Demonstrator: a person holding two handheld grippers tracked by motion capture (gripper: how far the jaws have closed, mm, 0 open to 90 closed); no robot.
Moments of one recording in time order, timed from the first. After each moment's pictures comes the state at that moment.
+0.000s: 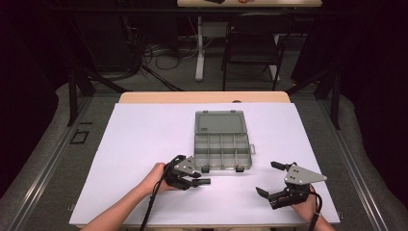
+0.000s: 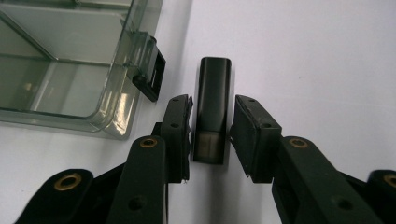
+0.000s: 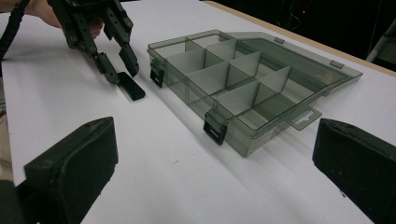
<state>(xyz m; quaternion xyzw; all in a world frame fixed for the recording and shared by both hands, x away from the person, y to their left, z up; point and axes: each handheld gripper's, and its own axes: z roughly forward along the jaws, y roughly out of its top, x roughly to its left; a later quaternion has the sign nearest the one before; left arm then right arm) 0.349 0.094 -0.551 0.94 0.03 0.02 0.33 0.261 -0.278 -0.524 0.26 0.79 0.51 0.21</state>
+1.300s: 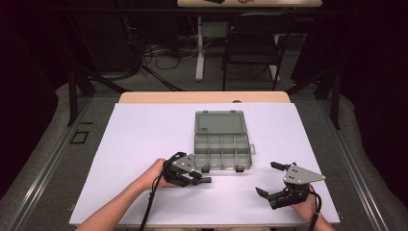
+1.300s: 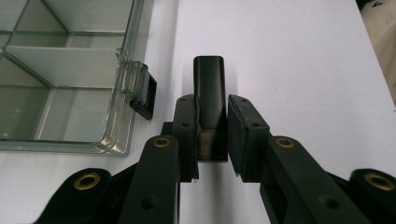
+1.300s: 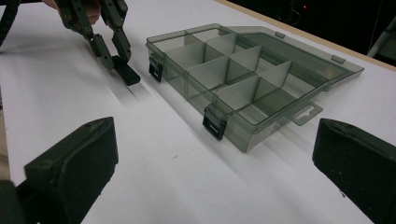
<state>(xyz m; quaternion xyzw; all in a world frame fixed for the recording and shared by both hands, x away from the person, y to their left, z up) 0.352 0.095 -0.535 0.94 0.00 0.00 0.34 0.262 -0.278 -0.526 0.27 0.80 0.50 0.21</state>
